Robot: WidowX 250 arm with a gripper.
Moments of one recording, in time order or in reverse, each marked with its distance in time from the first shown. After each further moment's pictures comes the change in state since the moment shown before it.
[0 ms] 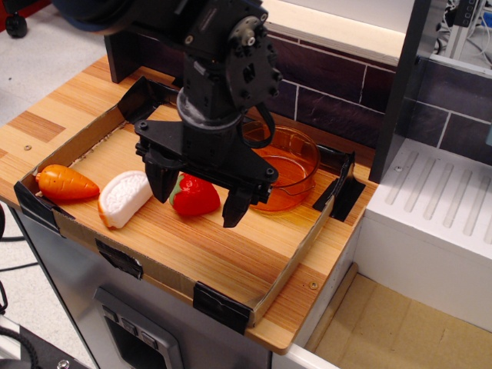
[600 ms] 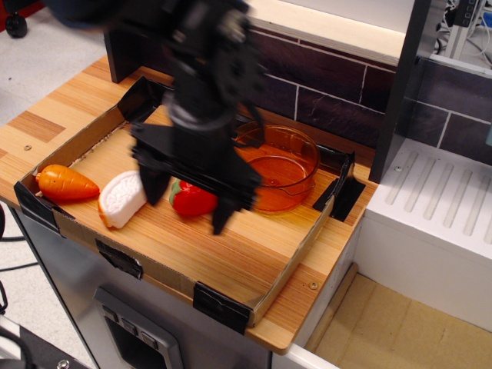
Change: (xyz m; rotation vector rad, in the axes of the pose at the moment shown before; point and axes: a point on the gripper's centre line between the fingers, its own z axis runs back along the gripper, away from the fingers) arm -0.004 0.018 -0.003 -0.056 0.070 -0.101
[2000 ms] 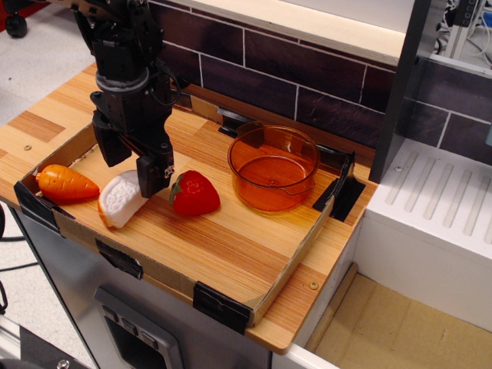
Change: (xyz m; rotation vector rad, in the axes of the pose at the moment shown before) arm 0.037 0.071 -0.050 -0.061 0.024 -0.324
